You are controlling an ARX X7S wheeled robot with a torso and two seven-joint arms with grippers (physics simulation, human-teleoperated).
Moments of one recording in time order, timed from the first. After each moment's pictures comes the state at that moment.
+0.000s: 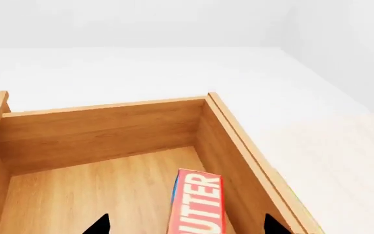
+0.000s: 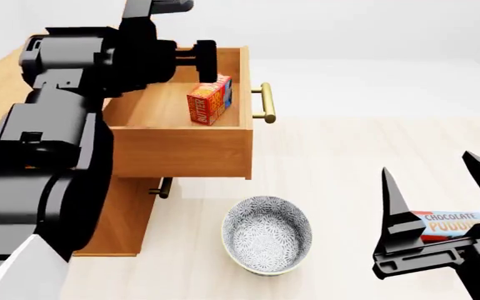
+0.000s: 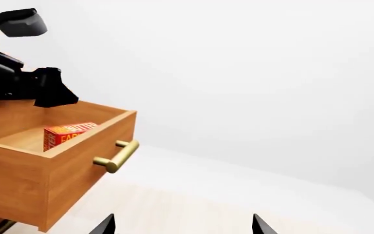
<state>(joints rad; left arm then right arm) -1.68 -0.02 0.02 -1.25 -0.04 -0.81 0.38 1.21 1.57 -1.47 -1.04 1.13 -0.05 0.98</state>
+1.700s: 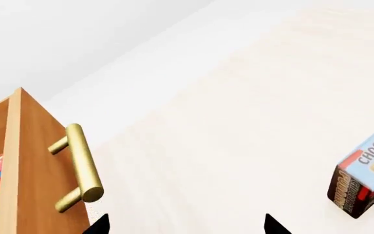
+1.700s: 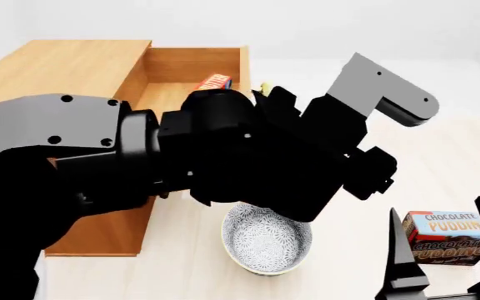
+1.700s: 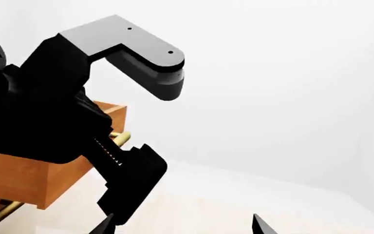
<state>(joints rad) -1.81 0.00 1.57 -0.15 -1.97 -0.55 -0.98 0.96 1.57 -1.70 -1.05 0.65 -0.24 1.20</state>
